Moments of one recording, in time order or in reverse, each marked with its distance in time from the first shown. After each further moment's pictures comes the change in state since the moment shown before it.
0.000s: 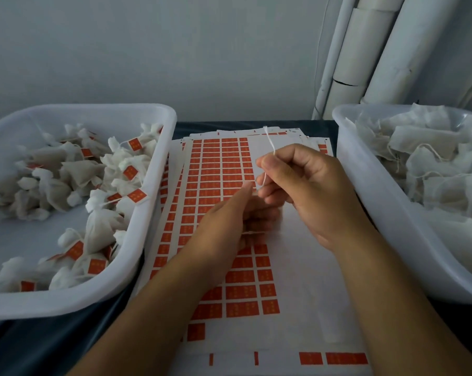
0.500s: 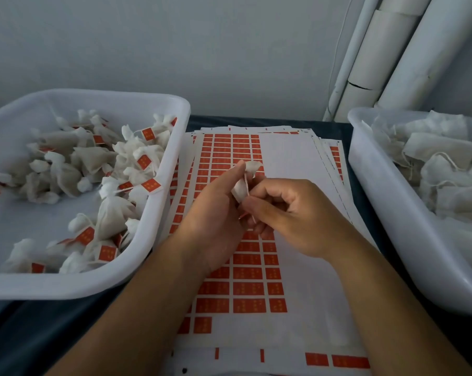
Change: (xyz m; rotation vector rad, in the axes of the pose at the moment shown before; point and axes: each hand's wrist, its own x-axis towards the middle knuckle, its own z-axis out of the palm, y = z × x) left_hand 0.000 0.008 -0.022 -0.465 -0.075 0.052; right_hand -0.008 0.010 0.015 -0.364 -0.322 0.069
